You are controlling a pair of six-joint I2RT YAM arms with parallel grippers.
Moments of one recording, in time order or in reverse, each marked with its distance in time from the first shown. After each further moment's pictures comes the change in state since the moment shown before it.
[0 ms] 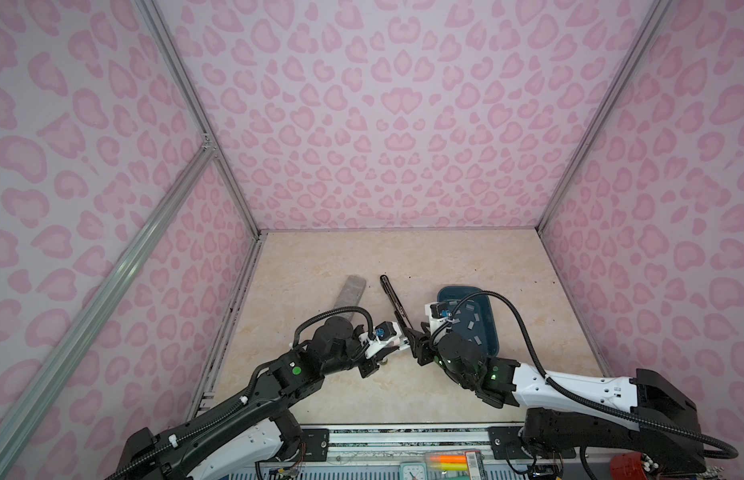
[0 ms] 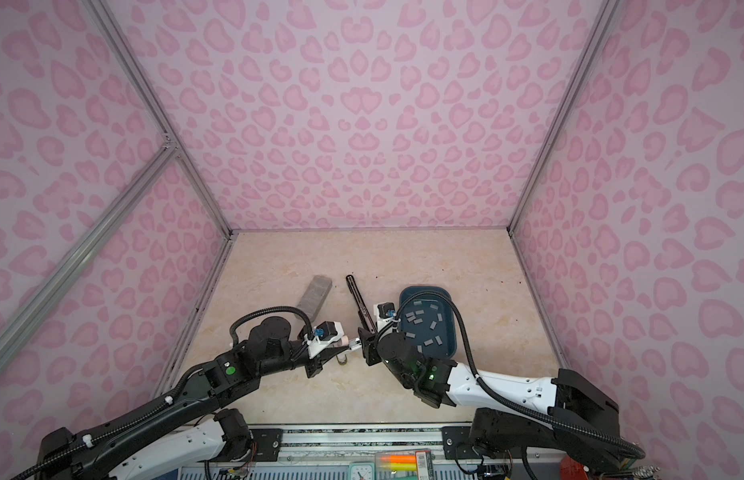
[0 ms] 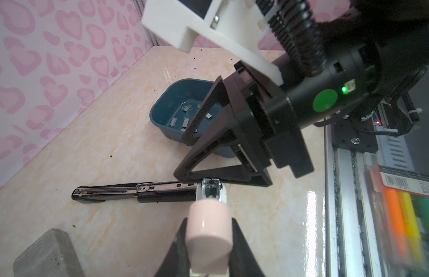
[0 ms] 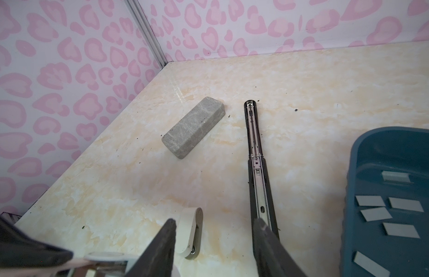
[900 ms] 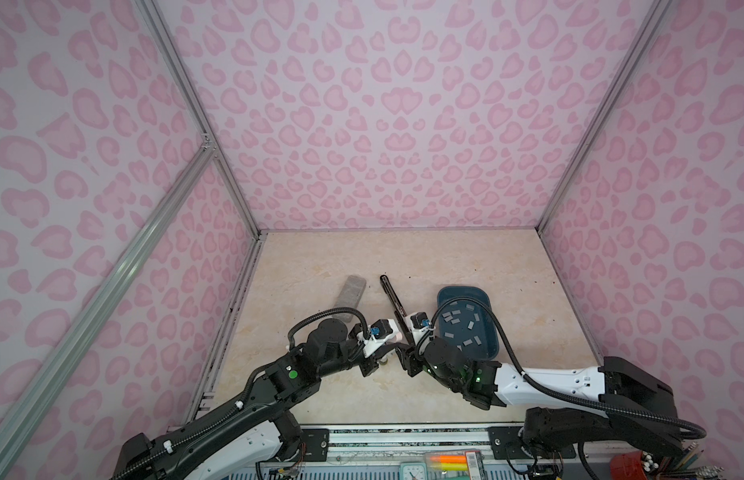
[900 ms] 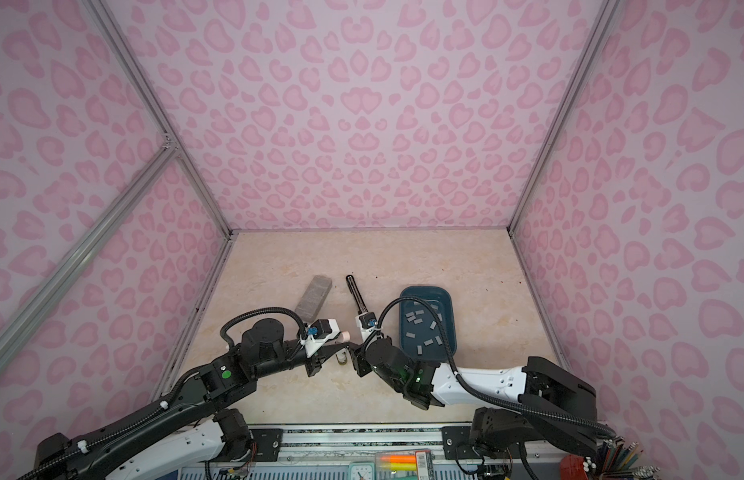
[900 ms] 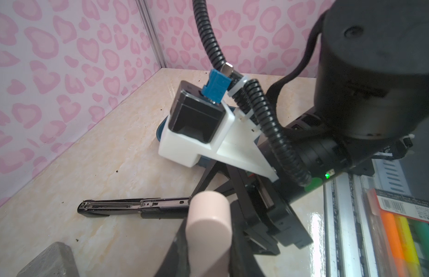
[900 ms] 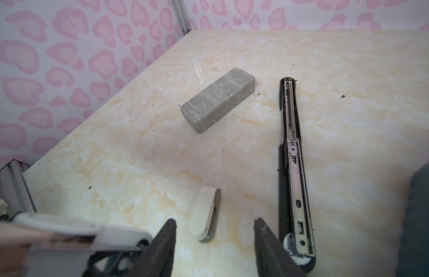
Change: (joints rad) left arm -0.002 -0.034 -0.024 0.086 -0.007 -0.036; right arm 0.046 0.106 -0.013 0.103 -0.084 -0.070
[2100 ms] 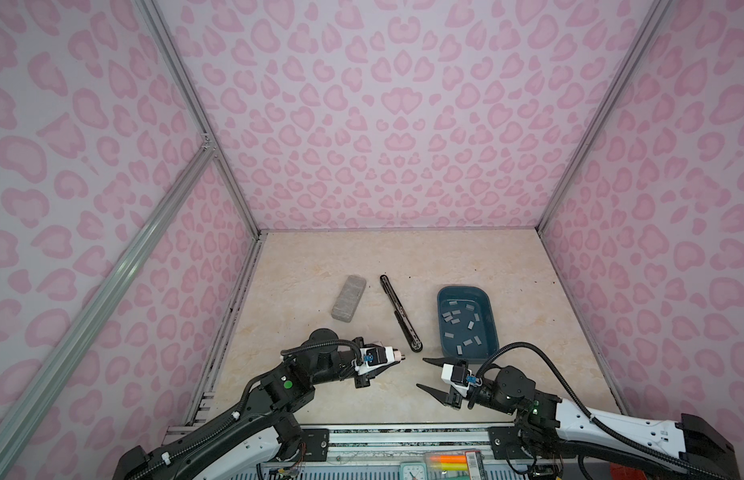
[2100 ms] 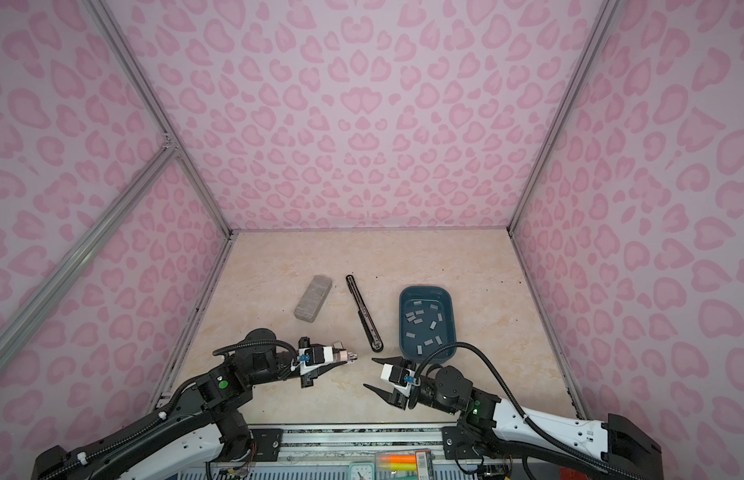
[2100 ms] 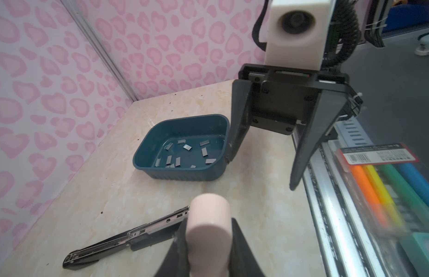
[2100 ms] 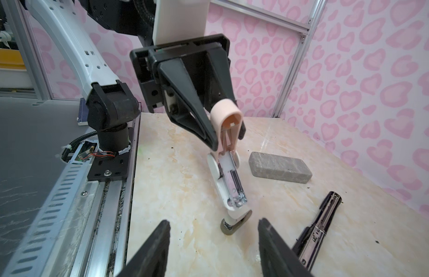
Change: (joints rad) left arm 0.024 -0.087 -0.124 0.061 0.255 0.229; right arm -0.030 -0.622 -0.437 0.208 -0.498 -0.652
